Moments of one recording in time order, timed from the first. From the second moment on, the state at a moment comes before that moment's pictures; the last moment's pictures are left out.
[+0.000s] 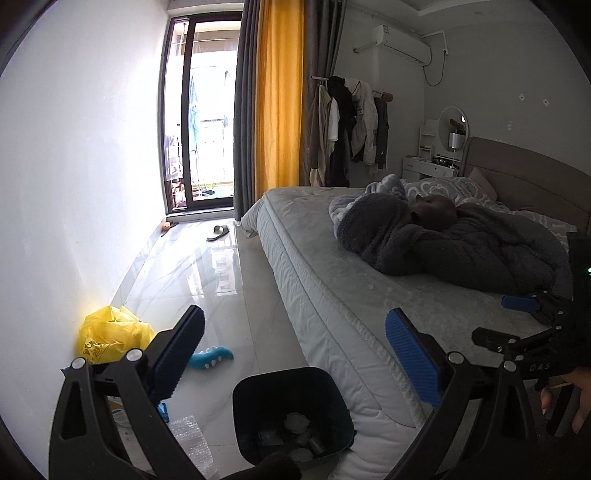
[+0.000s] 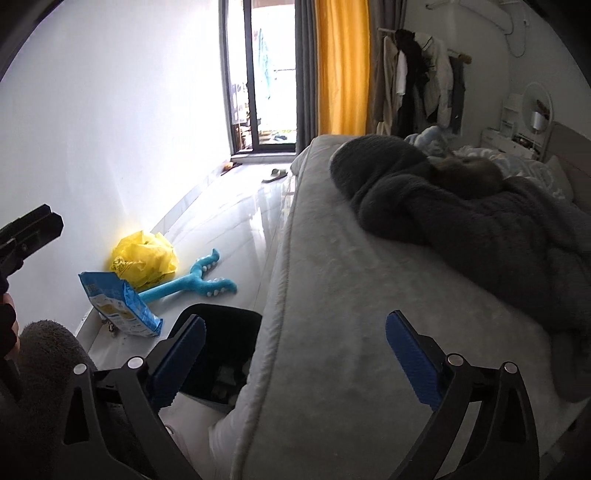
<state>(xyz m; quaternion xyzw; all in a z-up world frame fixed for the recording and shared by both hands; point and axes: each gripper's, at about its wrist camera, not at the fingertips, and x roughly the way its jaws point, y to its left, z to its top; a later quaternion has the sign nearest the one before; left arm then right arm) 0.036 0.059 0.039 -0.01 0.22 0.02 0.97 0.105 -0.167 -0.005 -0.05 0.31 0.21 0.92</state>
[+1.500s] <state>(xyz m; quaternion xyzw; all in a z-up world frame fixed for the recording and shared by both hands) 0.025 -0.040 -0.027 0.04 0.23 -0.05 0.97 0.008 -0.361 -0.009 0.02 0.23 0.13 0.96</state>
